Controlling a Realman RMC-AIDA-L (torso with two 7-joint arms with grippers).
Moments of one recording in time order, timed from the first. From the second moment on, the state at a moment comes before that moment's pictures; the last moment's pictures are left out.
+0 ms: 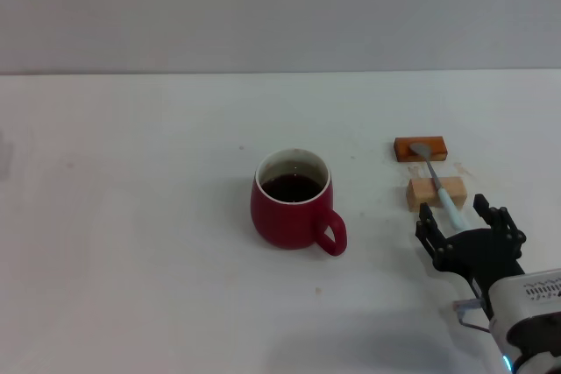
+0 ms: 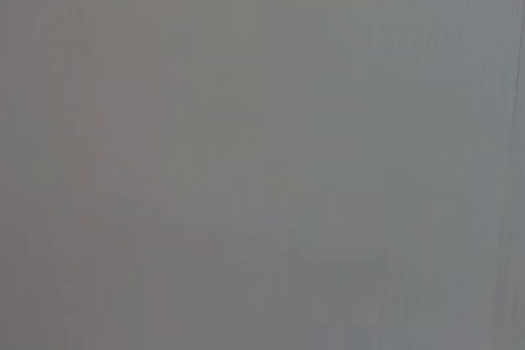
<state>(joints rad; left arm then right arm) -0.35 -2.05 -1.18 -0.25 2.16 1.20 -0.10 0.17 2.08 0.49 0.77 -1.81 -0.90 -0.54</state>
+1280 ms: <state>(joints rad) -0.35 -2.05 -1.18 -0.25 2.16 1.22 -0.10 0.21 2.09 0.50 0.73 -1.79 -0.86 -0.52</state>
